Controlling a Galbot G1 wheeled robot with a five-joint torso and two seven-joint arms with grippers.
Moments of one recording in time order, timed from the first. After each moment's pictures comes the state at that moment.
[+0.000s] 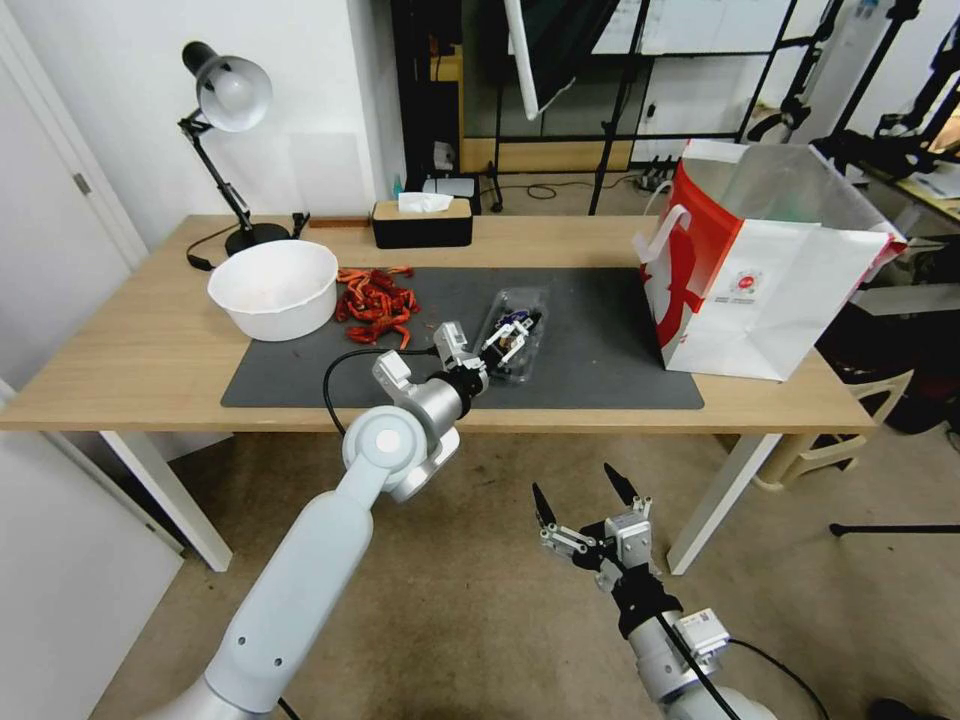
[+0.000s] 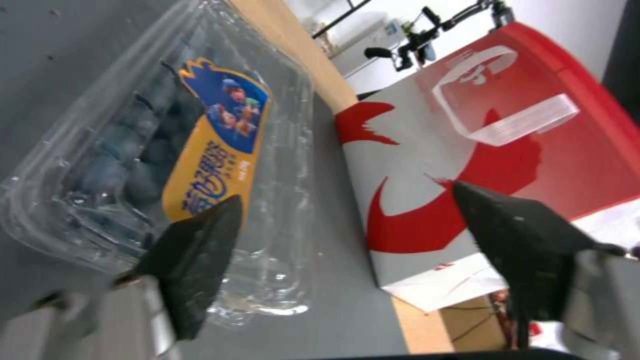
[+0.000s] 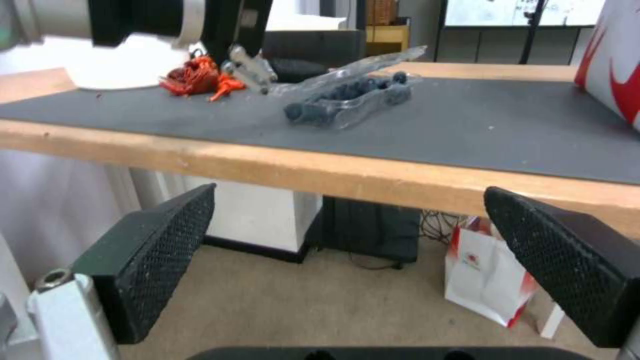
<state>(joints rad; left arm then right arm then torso) 0.82 -1.33 -0.07 -1.76 -1.48 0.33 -0.32 -1.74 1.38 0.37 2.14 0.06 0.09 -0.08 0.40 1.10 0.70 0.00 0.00</state>
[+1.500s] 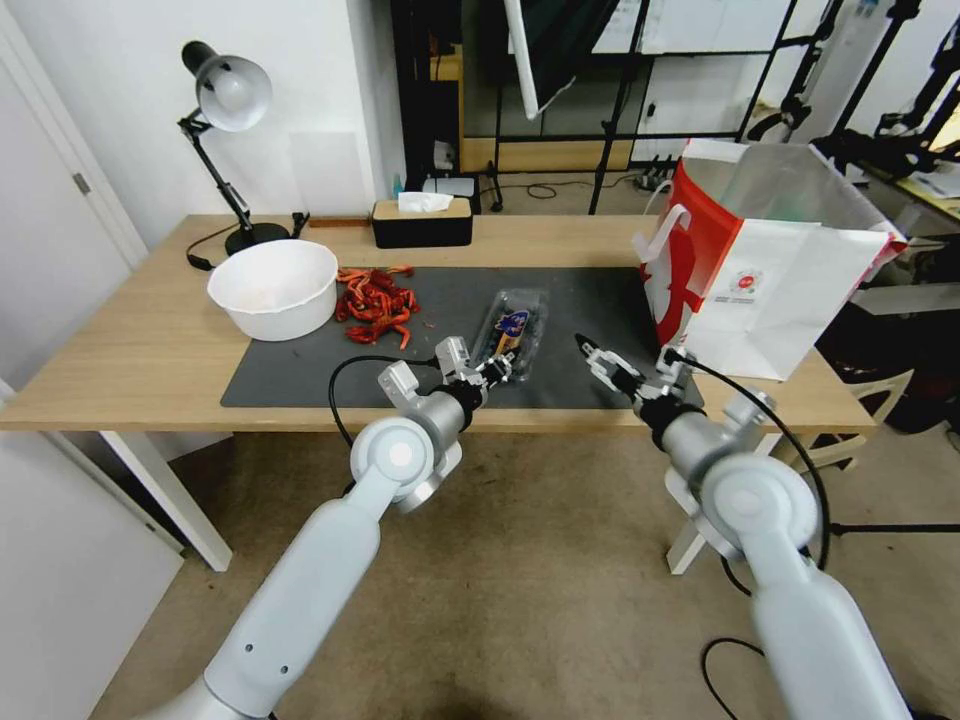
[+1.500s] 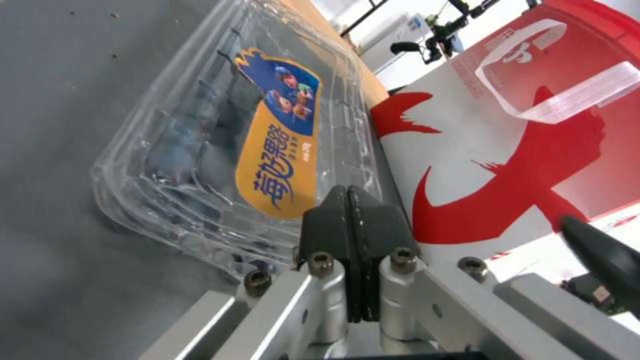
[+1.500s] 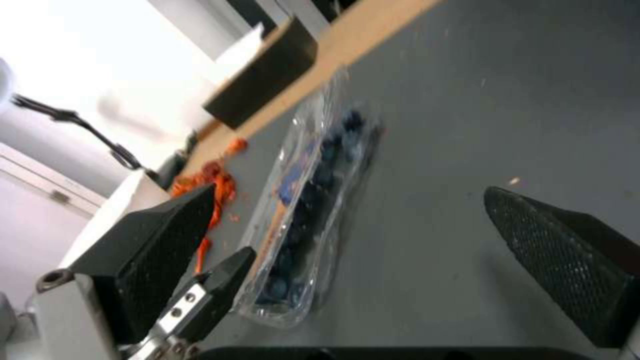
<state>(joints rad) 0.83 -1.31 -0.03 -1.74 -1.37 0.30 -0.33 -1.03 1.26 0.42 1.97 1.17 -0.55 0.36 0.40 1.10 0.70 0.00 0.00</state>
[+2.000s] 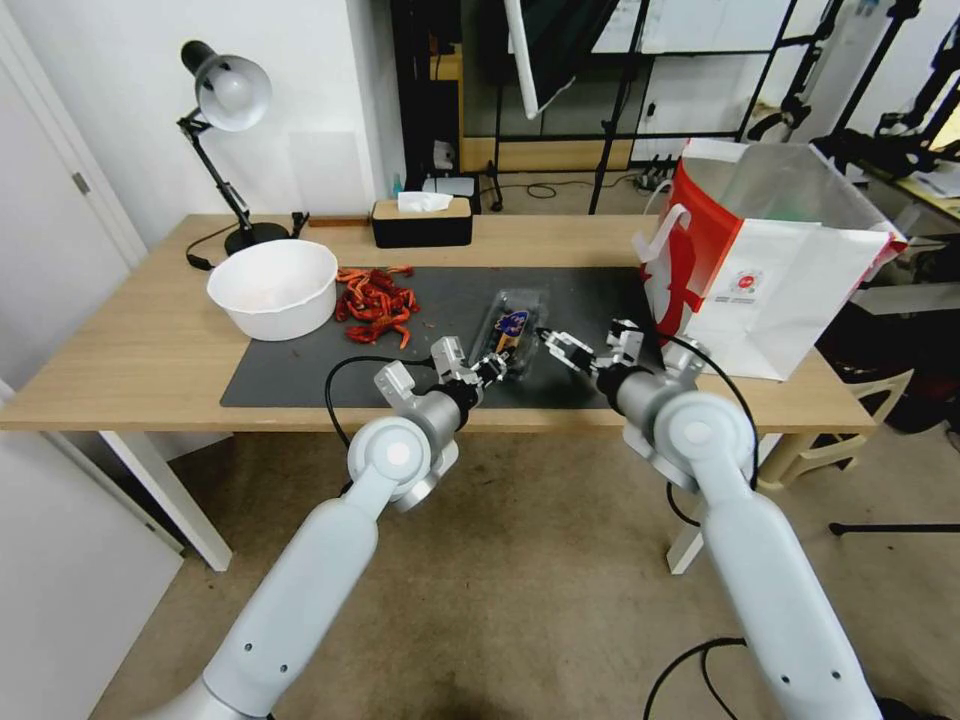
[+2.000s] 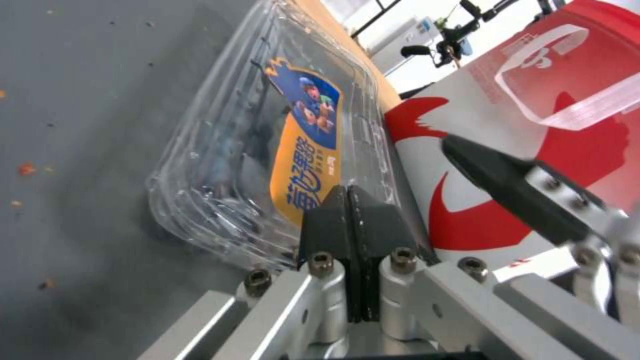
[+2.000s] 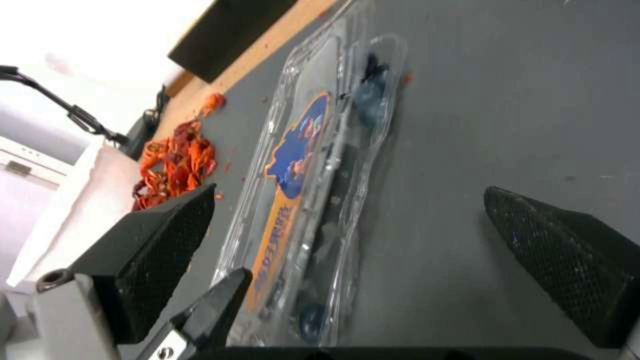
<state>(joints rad) 0.84 -1.30 -0.04 -1.73 -1.37 0.29 -0.32 -0.86 1.28 0.32 1.83 1.26 -0.61 0.49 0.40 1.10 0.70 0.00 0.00</state>
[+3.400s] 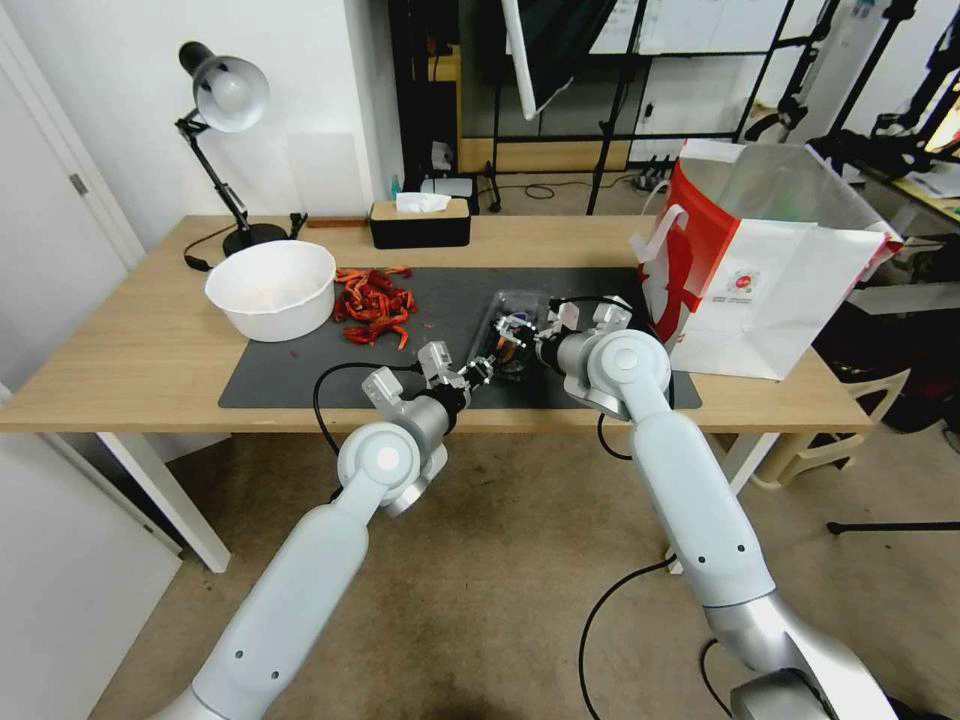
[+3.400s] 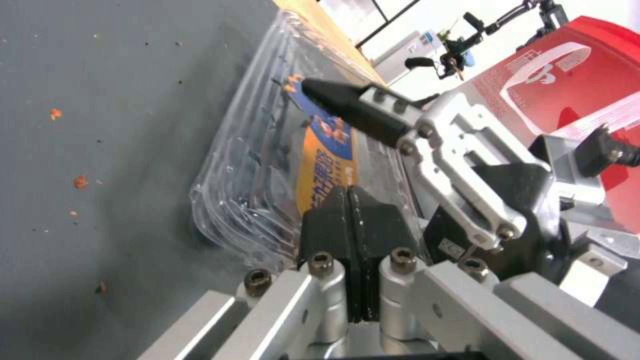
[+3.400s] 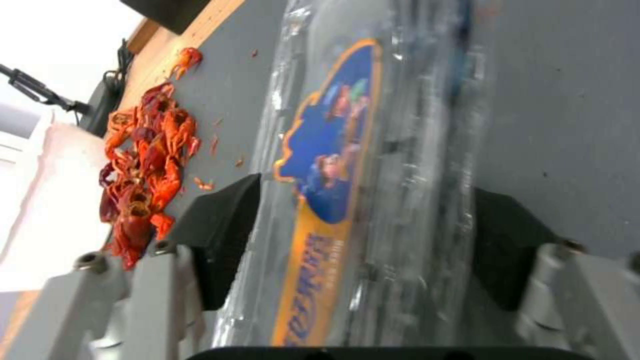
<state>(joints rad) 0.86 -1.29 -0.07 -1.73 -1.37 0.28 -0.31 -0.64 1.40 0.22 1.57 1.36 -0.72 0.65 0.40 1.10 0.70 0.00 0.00</state>
